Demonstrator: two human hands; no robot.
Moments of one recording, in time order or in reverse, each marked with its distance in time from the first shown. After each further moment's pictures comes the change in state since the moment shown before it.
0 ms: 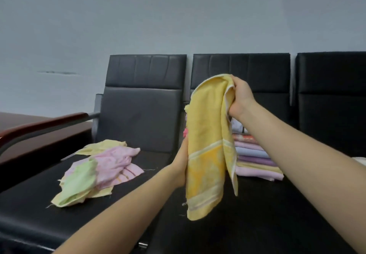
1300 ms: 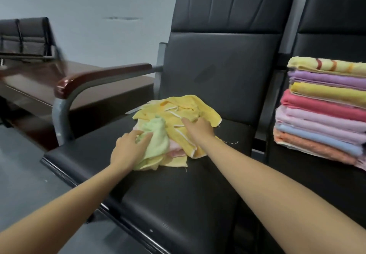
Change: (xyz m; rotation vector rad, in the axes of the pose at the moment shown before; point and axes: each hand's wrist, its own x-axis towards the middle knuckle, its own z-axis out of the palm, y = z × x) left_hand -0.070 -0.025 -0.361 1.070 1.096 0.026; right_hand 0.036 0.380 0.171 -0.967 -0.286 0.233
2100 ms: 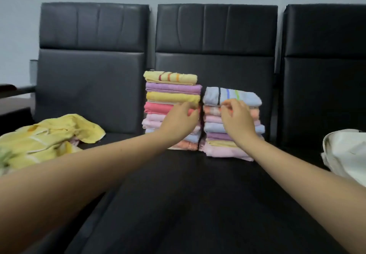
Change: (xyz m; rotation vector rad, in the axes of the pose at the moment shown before) left_hand -0.178 0.397 0.164 -0.290 -0.322 0.794; right_hand -0.118 0.155 -0.404 -0.322 0.787 -0.246
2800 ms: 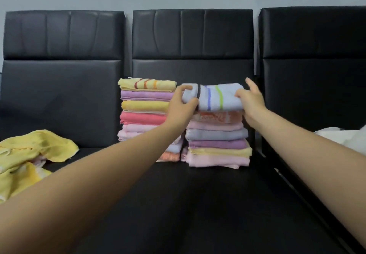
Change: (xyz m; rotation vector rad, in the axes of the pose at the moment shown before) left_hand 0.064 0.026 0.057 -0.642 0.156 -0.023; right_hand 0.078 0.046 -0.049 0.618 0.114 0.393
